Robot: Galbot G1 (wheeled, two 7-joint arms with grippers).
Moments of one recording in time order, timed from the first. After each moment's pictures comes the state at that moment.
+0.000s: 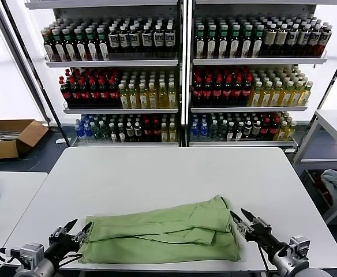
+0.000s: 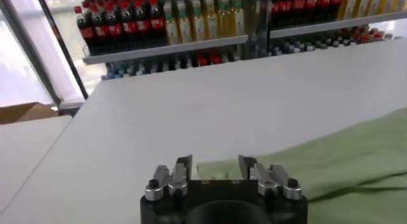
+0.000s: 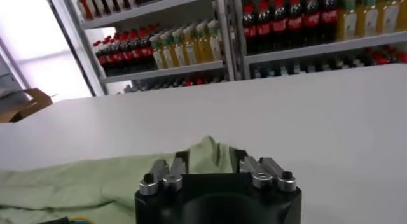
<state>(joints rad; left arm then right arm) 1.74 -1.06 -0.78 -2.26 -0.48 0.57 -0.01 -1.58 1.11 0.70 2.10 0.59 -0.37 -0.20</state>
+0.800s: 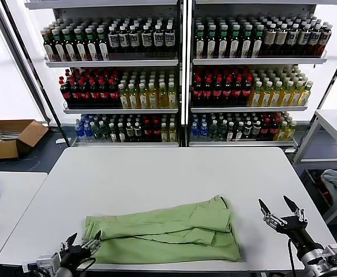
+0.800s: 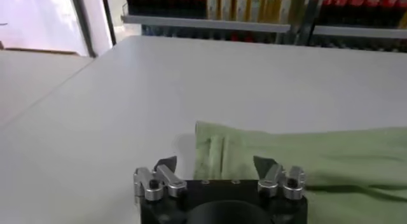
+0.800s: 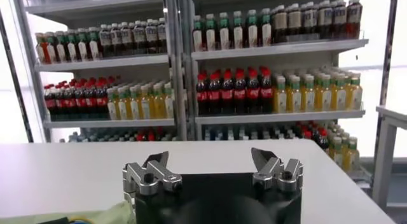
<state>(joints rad) 1.70 -1.24 -0.62 -2.20 -0.49 0.57 -0.24 -1.65 1.15 0.87 2.10 0.55 -0.15 -0.21</state>
